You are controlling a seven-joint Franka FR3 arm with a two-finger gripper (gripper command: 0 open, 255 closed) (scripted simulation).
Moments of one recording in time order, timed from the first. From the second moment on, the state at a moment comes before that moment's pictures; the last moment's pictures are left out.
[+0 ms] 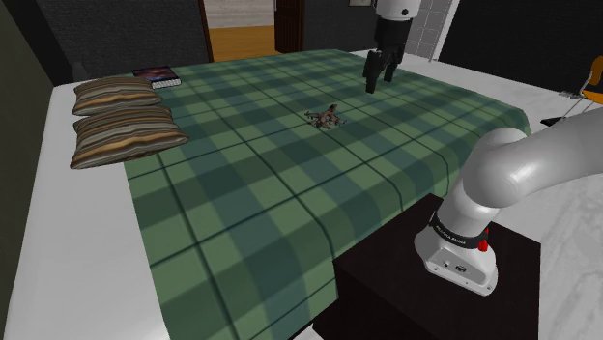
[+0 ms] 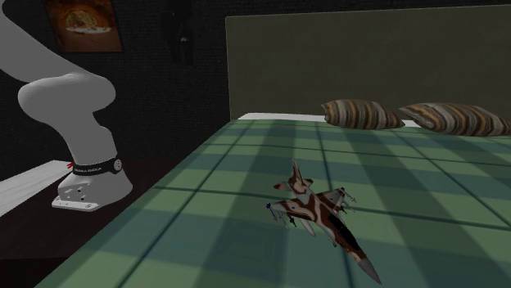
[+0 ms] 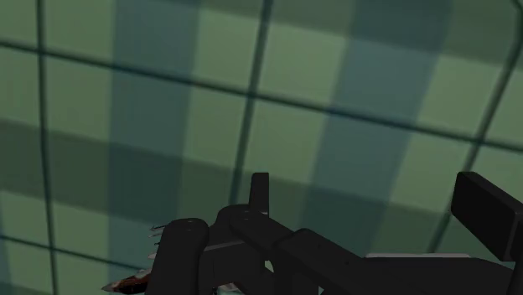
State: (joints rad) arm 0.00 -0.78 0.00 -2.40 -0.10 1.66 0.06
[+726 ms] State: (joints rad) arm -0.05 -0.50 -0.13 -2.35 -0.13 1.86 -0.03
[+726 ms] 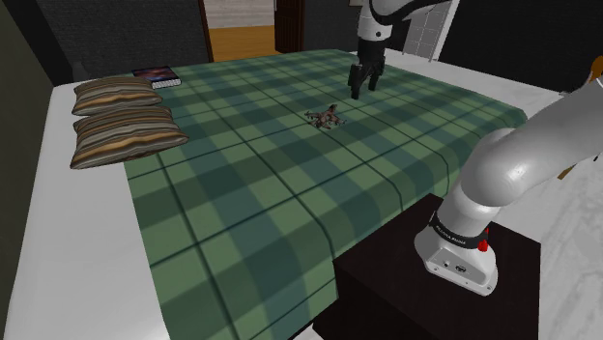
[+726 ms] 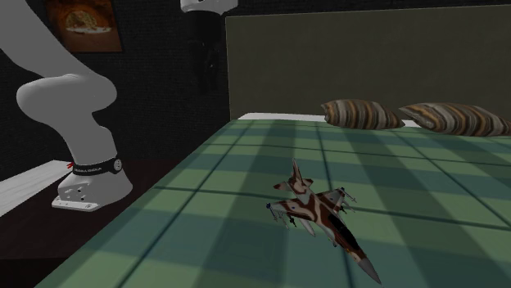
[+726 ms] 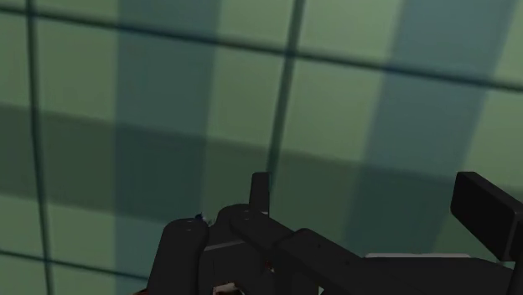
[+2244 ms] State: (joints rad) arm -0.18 0.35 -0.30 -1.83 0.09 2.07 -0.33
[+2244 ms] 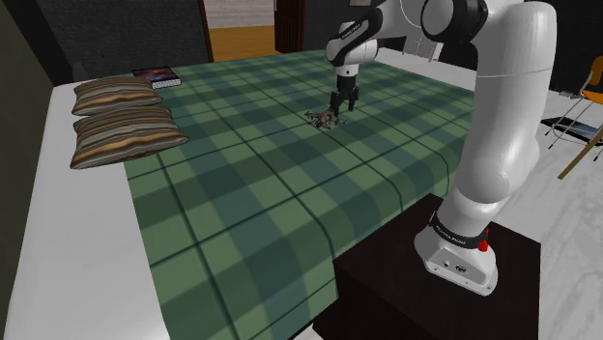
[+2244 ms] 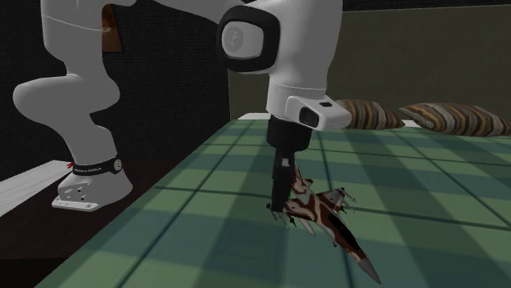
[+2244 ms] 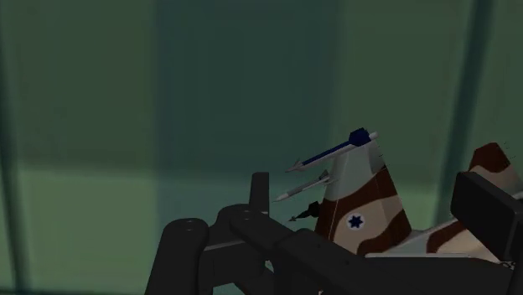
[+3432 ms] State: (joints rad) arm -0.19 0.41 -0.29 -1.85 0.11 2.14 -0.35
